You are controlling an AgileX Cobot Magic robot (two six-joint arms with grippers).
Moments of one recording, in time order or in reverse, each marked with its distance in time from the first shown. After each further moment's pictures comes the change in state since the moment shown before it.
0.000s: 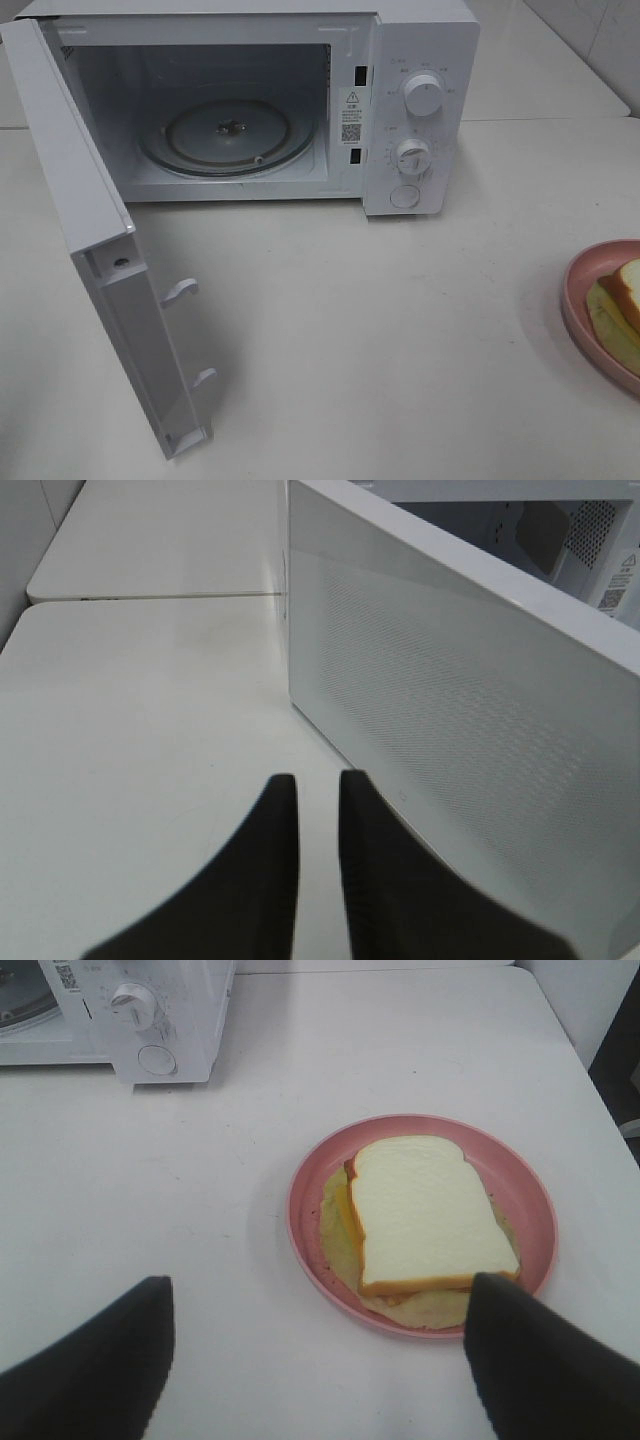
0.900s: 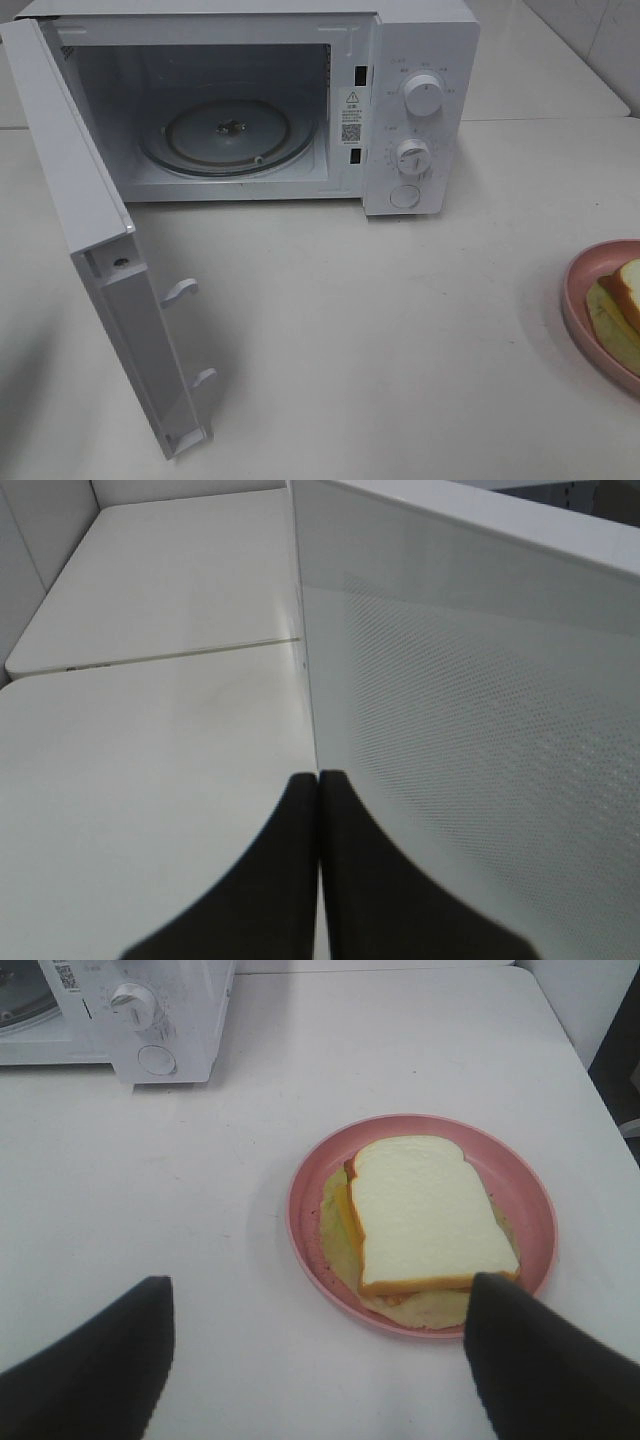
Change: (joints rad) left arm 0.000 0.652 0.290 0.128 -1.059 -0.006; right arm 0.000 0.000 0.000 0.000 0.000 0.000
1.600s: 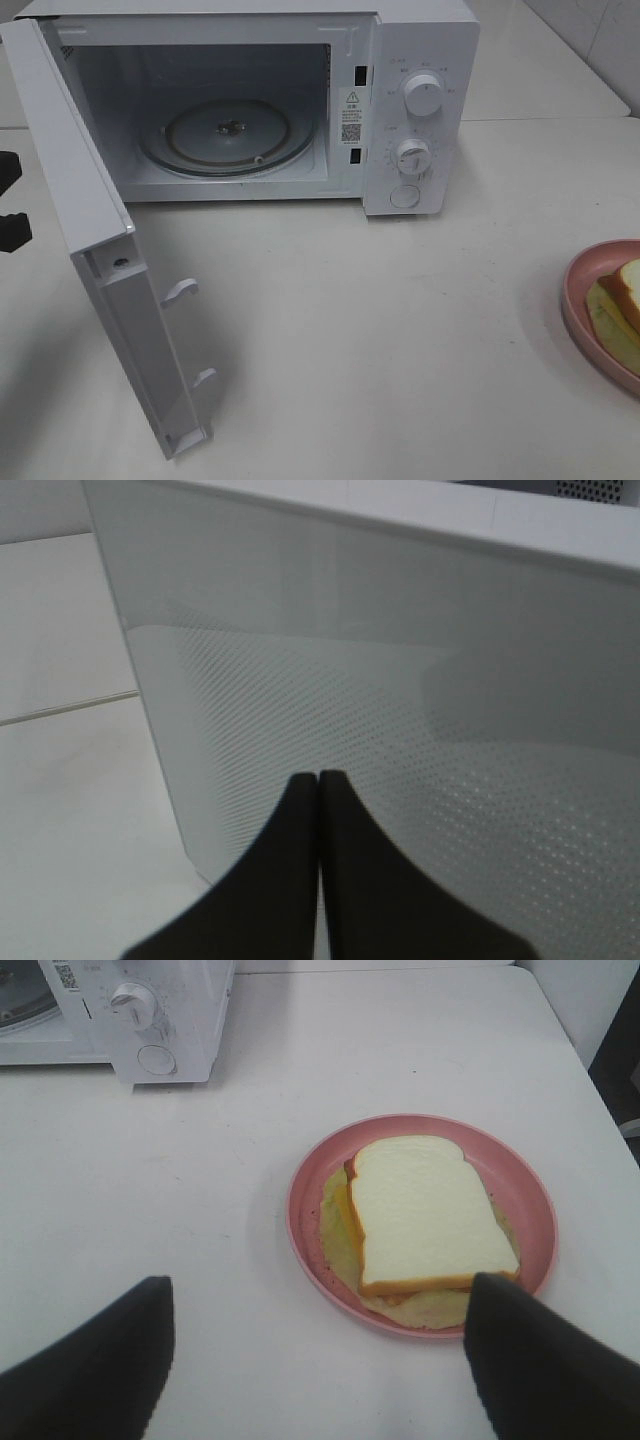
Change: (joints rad) left arm -0.006 0.539 -0.054 0.235 -0.558 -0.129; right arm 0.000 0.000 0.000 0.000 0.000 0.000
